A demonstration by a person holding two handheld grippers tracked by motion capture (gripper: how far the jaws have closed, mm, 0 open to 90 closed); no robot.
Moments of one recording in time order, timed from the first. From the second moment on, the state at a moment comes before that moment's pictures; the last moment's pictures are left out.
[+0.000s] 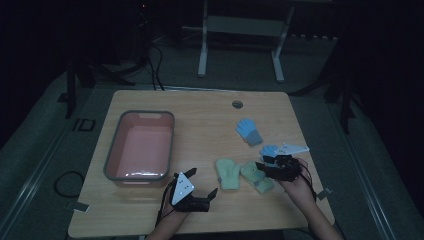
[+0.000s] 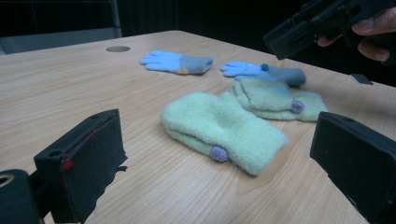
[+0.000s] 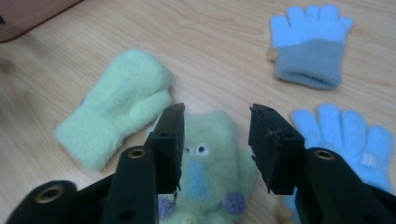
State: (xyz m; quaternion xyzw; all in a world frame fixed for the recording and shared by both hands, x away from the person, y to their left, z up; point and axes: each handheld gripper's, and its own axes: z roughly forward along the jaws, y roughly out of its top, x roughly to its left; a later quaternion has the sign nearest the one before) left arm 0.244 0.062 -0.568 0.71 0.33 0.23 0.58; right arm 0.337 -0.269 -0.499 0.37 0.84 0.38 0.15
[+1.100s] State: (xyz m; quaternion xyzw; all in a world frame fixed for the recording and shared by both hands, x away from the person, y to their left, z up) left arm 0.244 0.062 -0.568 0.71 0.33 0.23 0.58; right arm 0.332 -0.264 -0.547 0.35 0.87 0.34 0.12
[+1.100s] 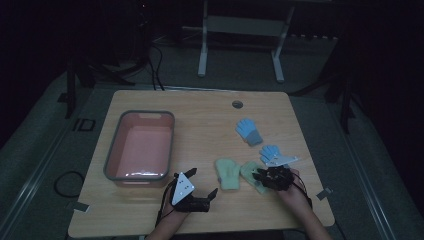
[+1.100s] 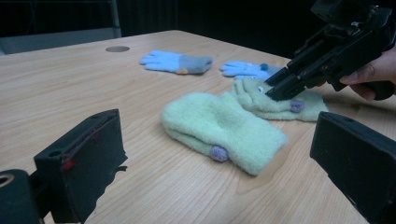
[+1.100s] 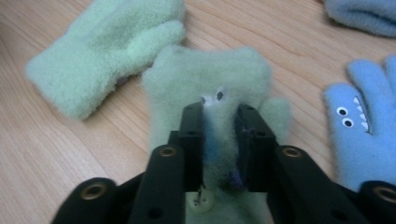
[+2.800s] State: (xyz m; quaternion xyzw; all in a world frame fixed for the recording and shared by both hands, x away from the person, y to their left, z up) left arm 0.243 0.061 -0.568 0.71 0.32 0.23 0.58; right arm 0.309 -0.234 -0.544 0.61 0.67 0.37 0.20
